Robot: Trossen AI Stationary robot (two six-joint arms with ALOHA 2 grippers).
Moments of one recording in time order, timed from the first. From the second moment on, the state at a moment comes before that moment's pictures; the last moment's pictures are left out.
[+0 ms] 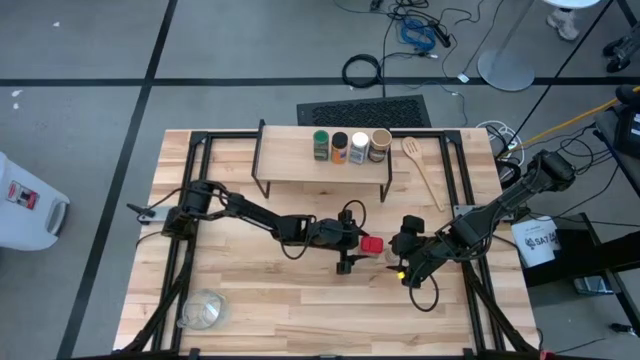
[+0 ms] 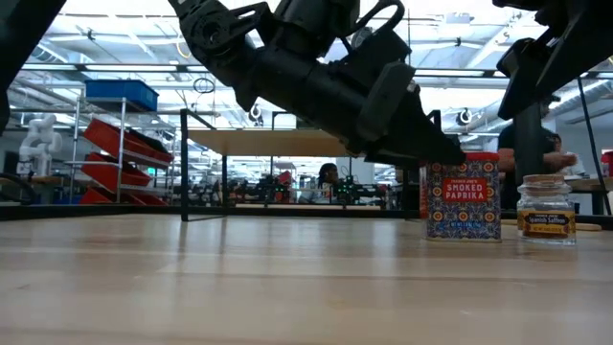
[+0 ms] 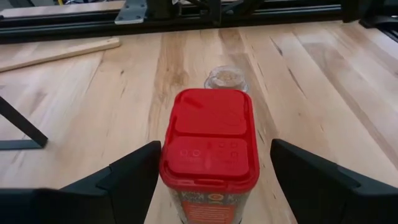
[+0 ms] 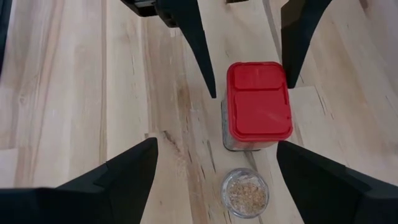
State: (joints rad) left arm -0.12 2.10 1.25 0.45 -0.06 0.03; right arm 0.57 1.19 0.80 -0.62 0.37 0.64
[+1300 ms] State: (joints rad) left arm -0.14 2.09 1.27 0.38 -0.07 0.08; right arm 0.57 1.19 0.80 -0.62 0.36 0.63
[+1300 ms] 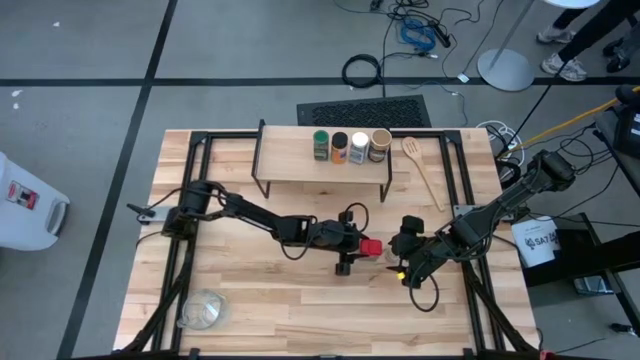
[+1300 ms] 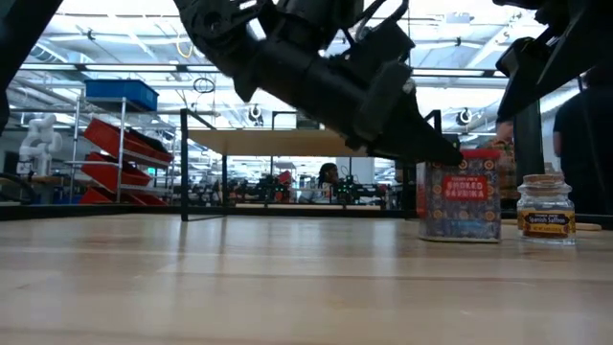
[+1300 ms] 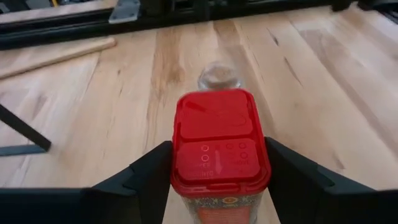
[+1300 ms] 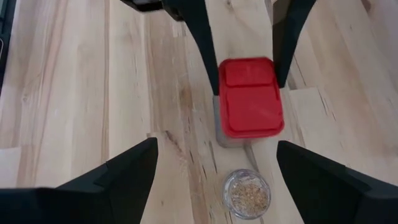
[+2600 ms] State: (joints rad) left arm 0.00 1.23 1.28 -0.40 -0.49 0.33; right arm 0.57 1.19 0.80 -0.62 0.36 0.62
